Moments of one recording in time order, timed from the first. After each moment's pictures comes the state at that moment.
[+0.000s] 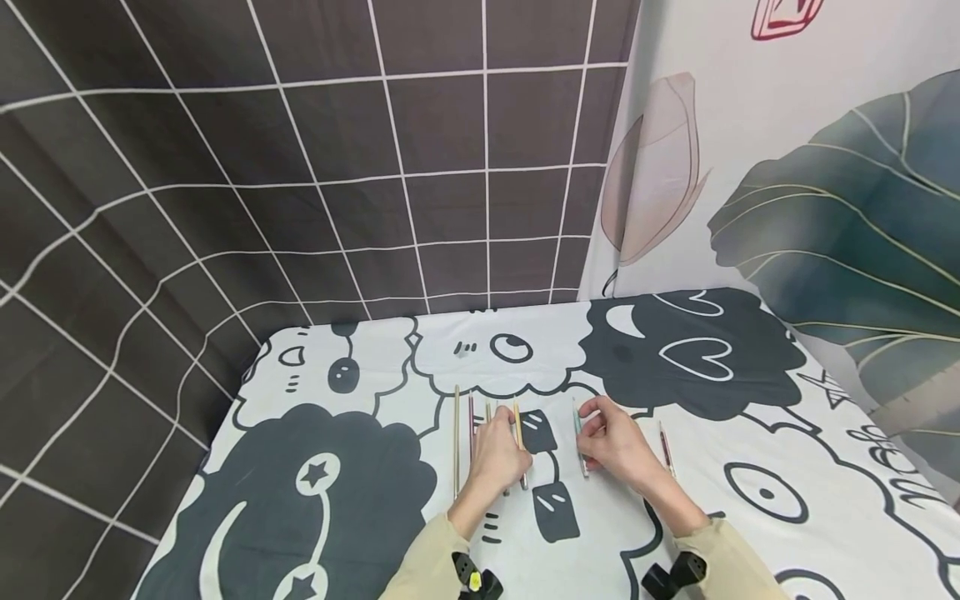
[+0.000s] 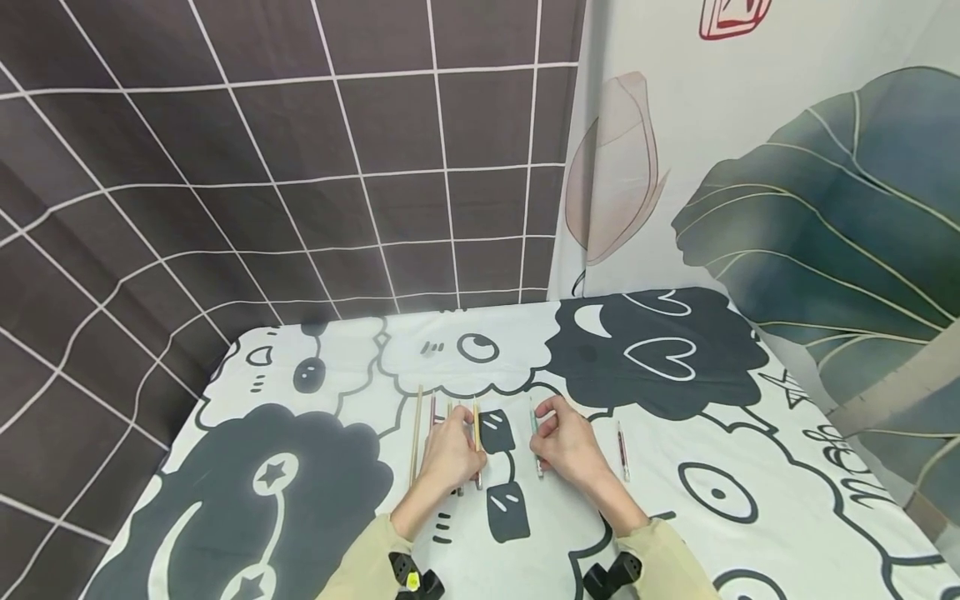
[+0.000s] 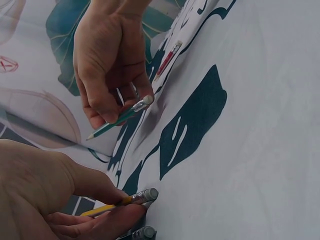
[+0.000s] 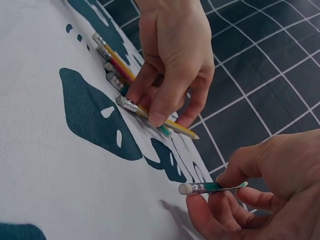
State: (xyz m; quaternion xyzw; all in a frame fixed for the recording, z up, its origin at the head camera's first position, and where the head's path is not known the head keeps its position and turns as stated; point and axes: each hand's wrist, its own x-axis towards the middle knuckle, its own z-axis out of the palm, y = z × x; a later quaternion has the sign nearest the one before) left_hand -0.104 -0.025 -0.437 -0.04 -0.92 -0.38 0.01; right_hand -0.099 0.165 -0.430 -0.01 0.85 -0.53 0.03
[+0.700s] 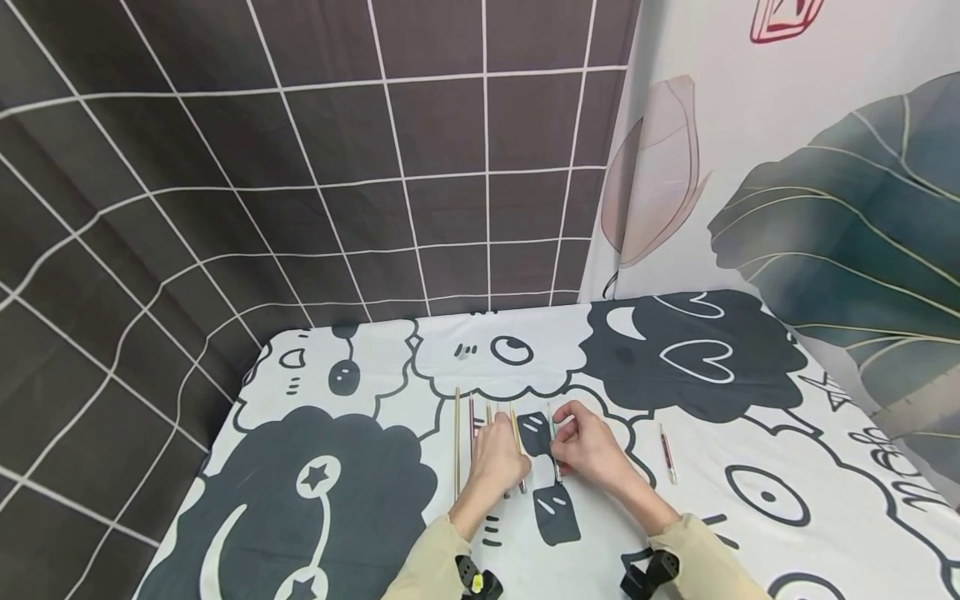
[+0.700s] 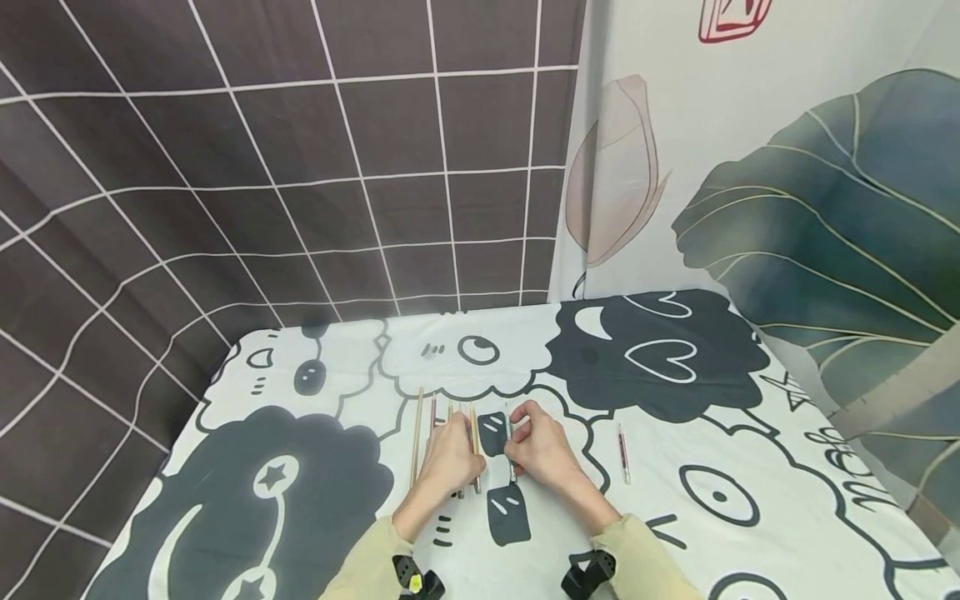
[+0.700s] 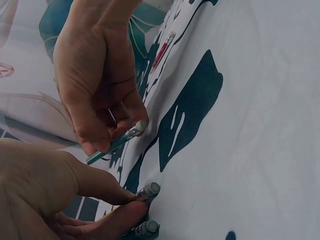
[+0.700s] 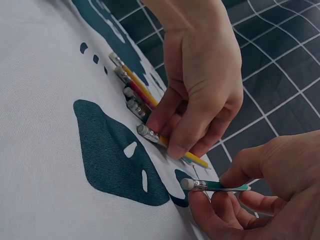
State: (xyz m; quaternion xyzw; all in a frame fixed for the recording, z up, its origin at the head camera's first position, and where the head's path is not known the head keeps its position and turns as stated) left_hand -0.104 -0.025 -0.437 -0.05 -0.93 -0.37 0.00; right_hand -0.104 0.135 -0.436 -0.02 0.85 -0.52 0.04
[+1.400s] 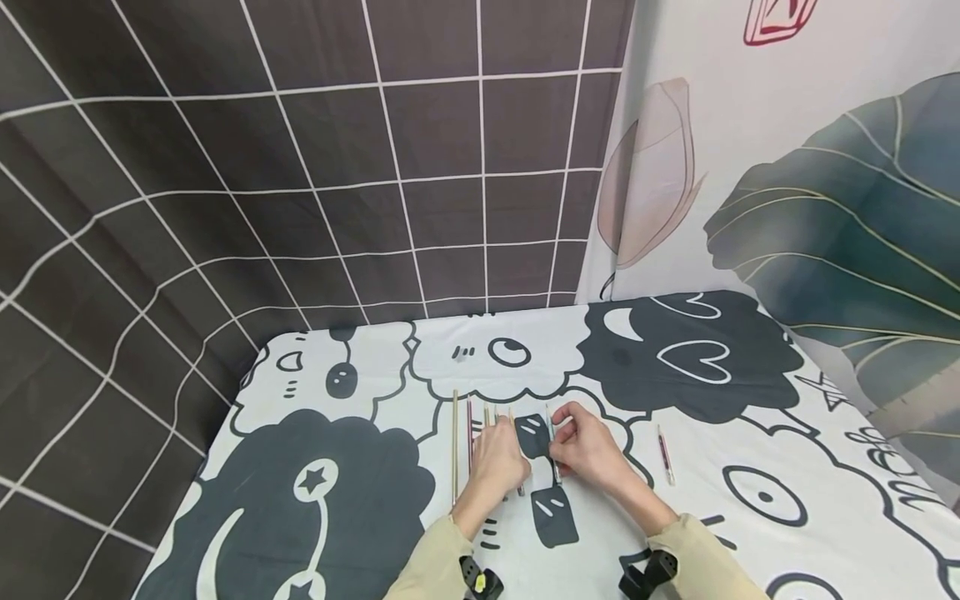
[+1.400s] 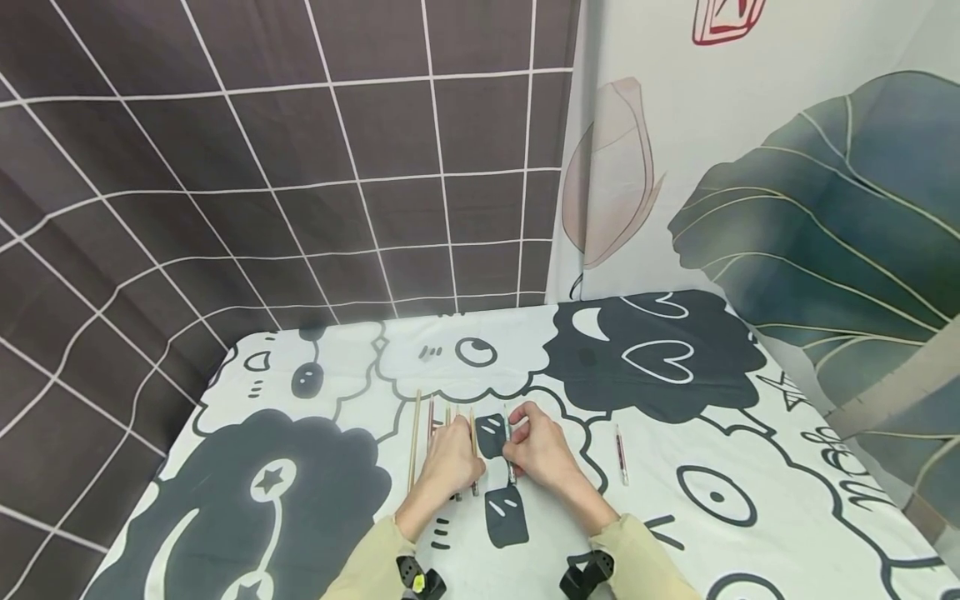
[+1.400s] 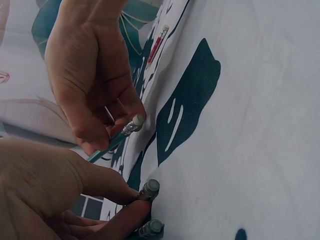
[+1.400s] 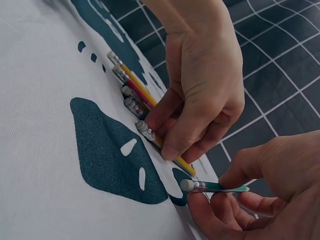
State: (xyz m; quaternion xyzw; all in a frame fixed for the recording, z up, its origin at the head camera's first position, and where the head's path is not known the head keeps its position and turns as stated) left_hand -0.105 -0.020 -0.435 -0.06 -0.95 -0.31 0.00; right_hand -0.104 0.134 -0.435 -0.02 0.85 -0.52 0.04
